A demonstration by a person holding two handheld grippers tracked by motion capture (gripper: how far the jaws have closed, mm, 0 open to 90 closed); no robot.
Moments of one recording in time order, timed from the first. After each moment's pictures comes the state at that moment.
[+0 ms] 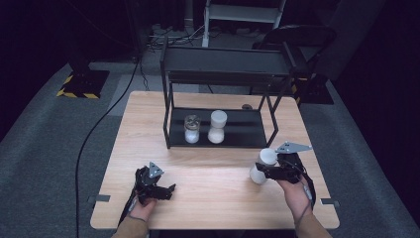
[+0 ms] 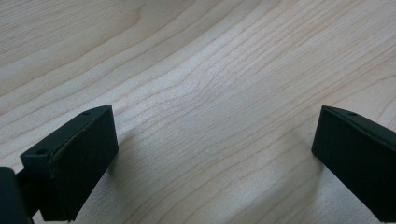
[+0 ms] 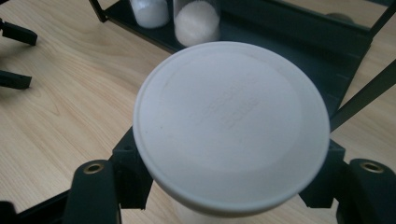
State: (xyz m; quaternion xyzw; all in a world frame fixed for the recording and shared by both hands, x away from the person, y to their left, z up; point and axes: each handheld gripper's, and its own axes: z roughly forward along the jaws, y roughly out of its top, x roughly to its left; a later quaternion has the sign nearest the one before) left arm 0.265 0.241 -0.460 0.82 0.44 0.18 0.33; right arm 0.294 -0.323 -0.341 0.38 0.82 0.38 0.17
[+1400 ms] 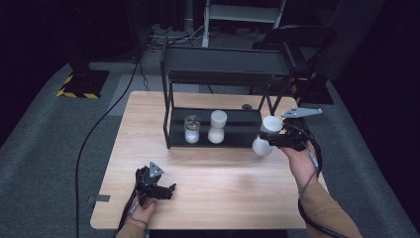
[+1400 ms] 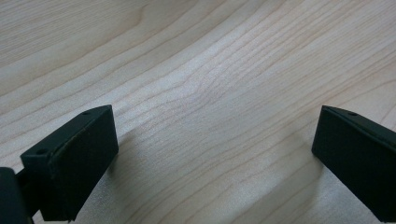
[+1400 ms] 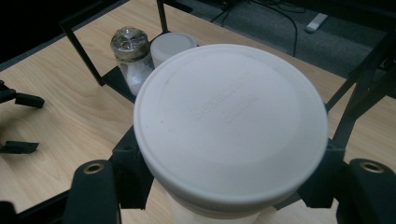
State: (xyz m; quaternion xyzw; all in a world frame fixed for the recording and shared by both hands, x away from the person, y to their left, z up) left arm 0.264 0.239 -0.460 0.81 0.45 0.18 0.33; right arm 0.341 -0.317 -0.269 0.37 0.81 0.41 0.19
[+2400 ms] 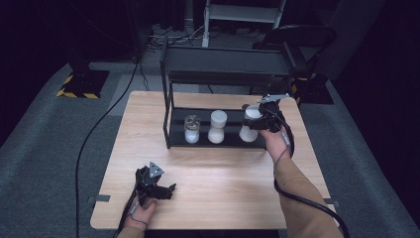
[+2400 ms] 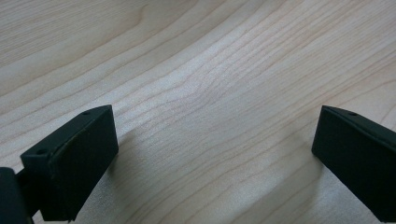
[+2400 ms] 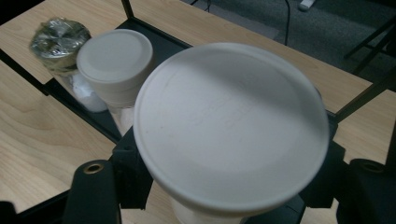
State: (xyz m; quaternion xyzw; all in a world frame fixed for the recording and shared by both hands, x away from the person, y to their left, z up) left arm 0.264 0.239 -0.460 0.81 0.45 0.18 0.33; right arm 0.425 -0.267 -0.300 0.40 0.82 0.36 0.18
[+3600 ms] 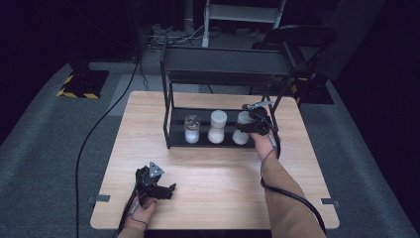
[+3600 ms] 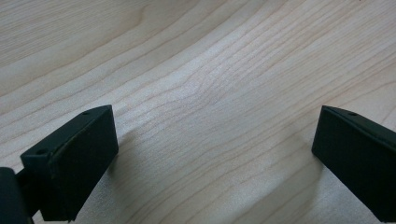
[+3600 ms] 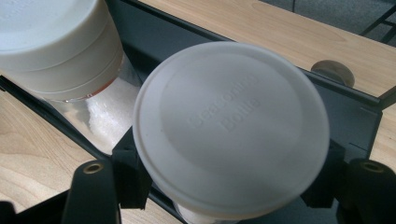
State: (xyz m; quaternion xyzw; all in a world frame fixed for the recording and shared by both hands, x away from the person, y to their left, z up) left arm 0.264 0.238 -0.460 0.81 0.45 0.18 0.33; right arm 0.457 -0.252 -0.352 0.42 0.82 0.35 0.17
